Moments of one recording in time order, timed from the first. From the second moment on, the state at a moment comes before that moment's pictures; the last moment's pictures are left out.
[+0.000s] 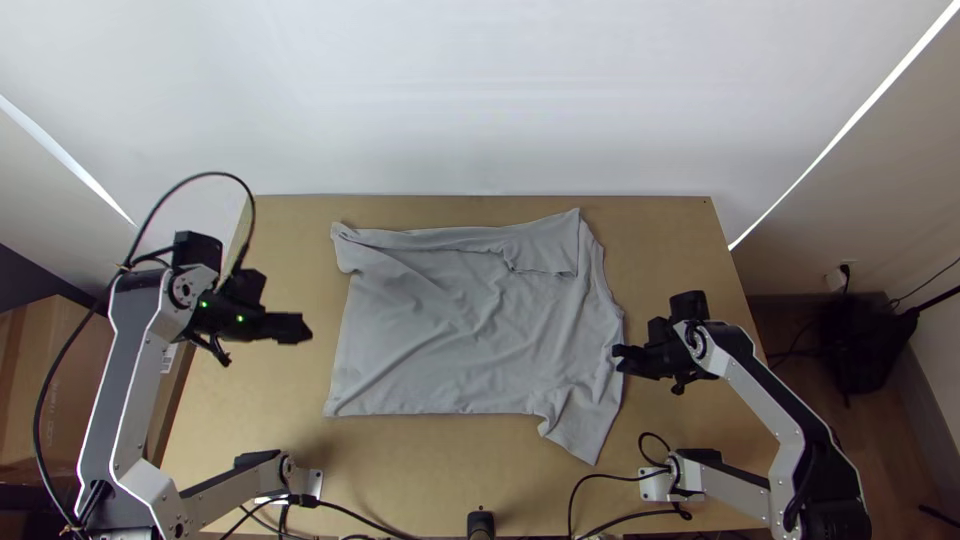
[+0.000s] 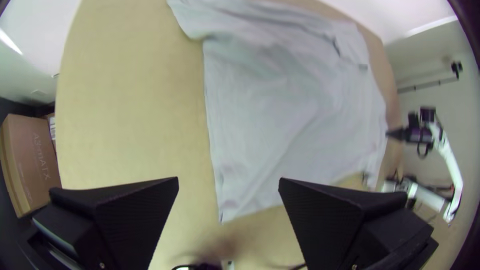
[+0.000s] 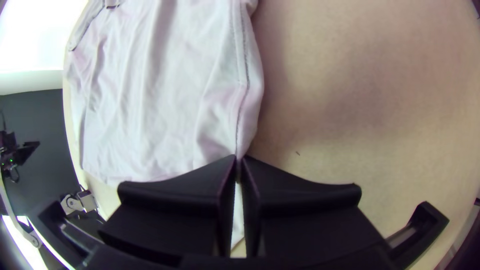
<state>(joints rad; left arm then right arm) 0.17 1.24 1.27 -1.39 0.27 0.23 0.02 1.26 0.66 -0.76 -0.38 0.20</state>
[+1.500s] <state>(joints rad) -0.22 1.30 0.69 -1.04 0.18 0.44 -0.06 1.07 0.61 -0.76 -0.38 0.23</state>
